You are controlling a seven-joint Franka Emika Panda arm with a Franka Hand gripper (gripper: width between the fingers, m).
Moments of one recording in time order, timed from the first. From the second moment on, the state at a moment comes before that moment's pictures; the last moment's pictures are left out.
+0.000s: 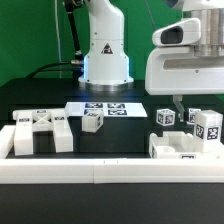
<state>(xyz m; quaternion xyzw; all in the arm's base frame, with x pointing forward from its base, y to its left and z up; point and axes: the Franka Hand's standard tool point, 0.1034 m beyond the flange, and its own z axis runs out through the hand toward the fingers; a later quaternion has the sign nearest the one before) 0.617 0.130 0.078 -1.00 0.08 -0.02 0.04</state>
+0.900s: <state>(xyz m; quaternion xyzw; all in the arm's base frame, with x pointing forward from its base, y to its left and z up) 0.617 0.127 0.078 -0.99 -0.10 -0.03 0.02</state>
